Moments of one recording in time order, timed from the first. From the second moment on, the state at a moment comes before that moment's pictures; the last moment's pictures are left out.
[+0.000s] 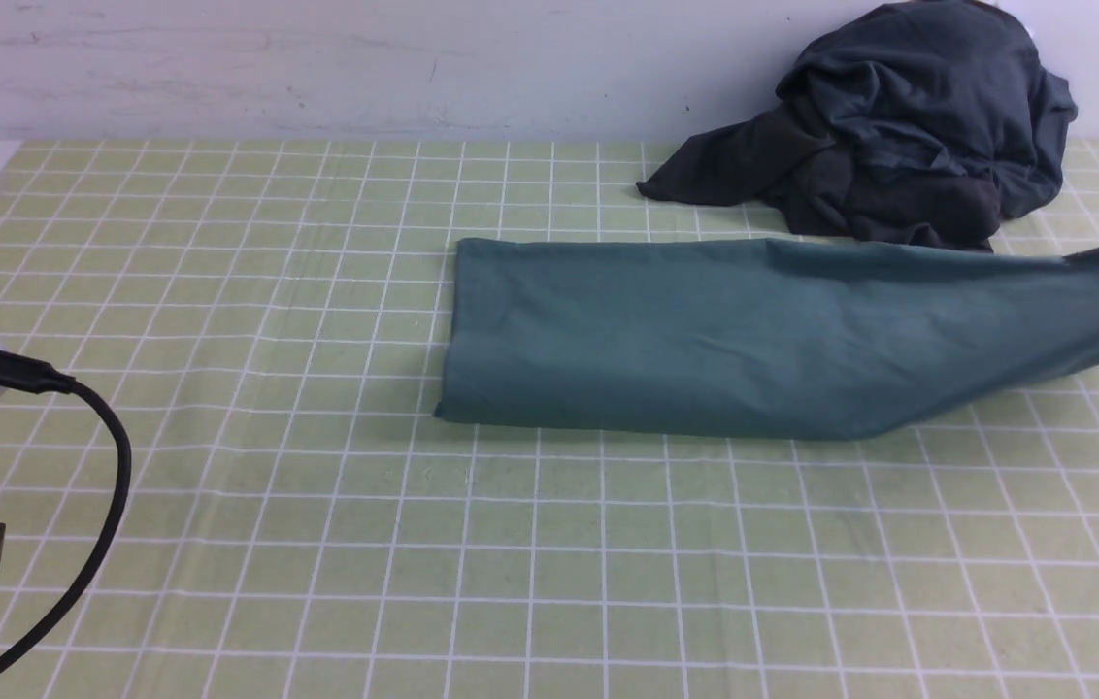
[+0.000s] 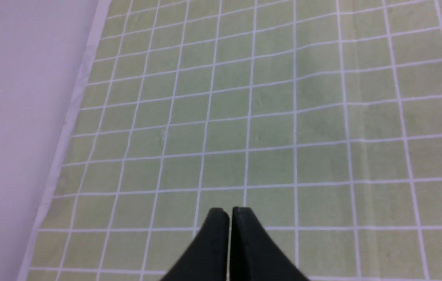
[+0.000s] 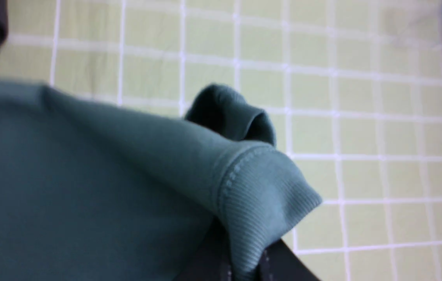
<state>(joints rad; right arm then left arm) -0.33 1.88 -1.62 -0.13 0.75 -0.20 -0.21 0.78 -0.59 0.61 0.66 -0.45</state>
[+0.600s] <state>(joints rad) 0.27 1.88 -1.69 0.22 0.62 -0.11 -0.21 0.78 -0.59 0.50 0.60 -0.45</state>
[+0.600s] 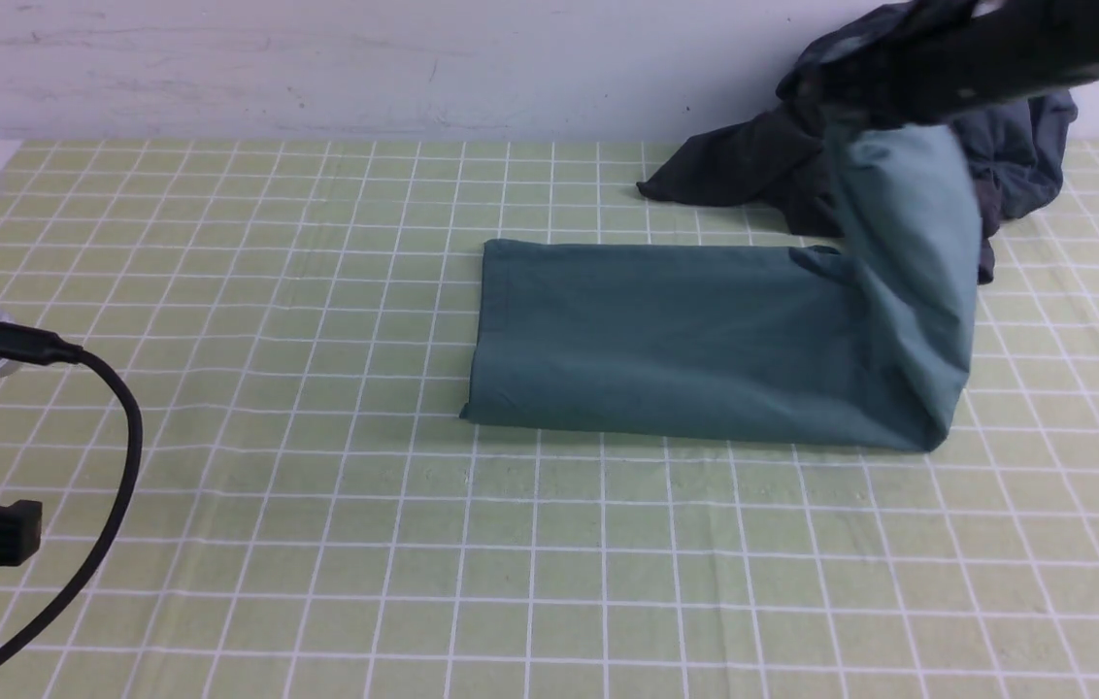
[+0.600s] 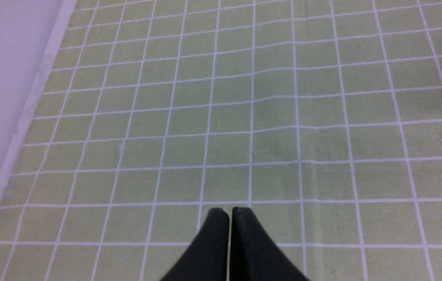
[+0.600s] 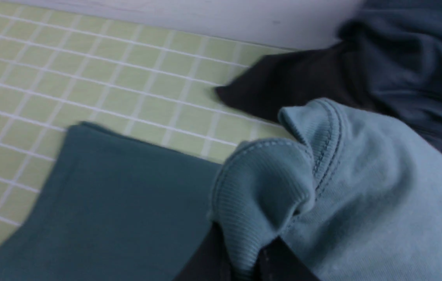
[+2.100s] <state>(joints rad) 0.58 2.24 -2.16 0.24 1.04 -0.20 -0.29 0.48 -0.56 0.41 0.54 -0.20</state>
